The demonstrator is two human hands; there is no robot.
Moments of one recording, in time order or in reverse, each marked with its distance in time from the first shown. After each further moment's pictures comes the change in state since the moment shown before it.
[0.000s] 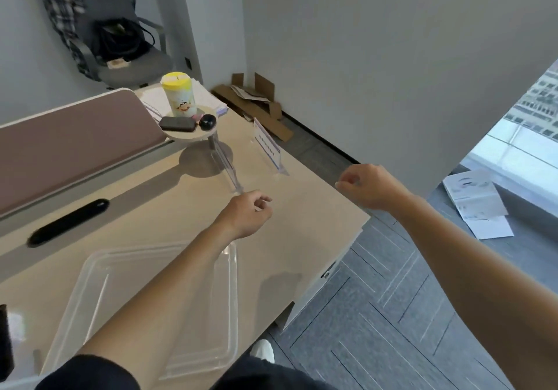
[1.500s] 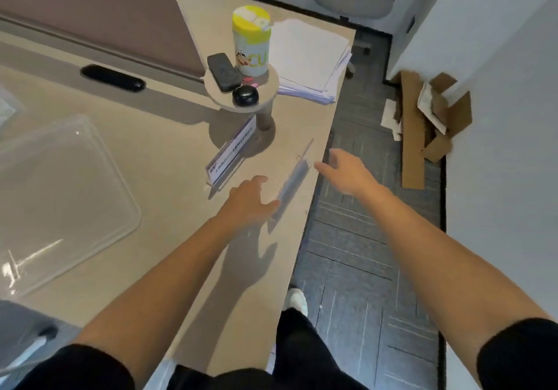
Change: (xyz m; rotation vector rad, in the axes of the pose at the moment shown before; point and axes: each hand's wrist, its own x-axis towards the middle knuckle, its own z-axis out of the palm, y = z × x) left_hand 0.315 0.029 0.083 -0.187 0.486 -0.827; right_hand 0.504 -0.012 0.047 -0.161 -0.635 -0.696
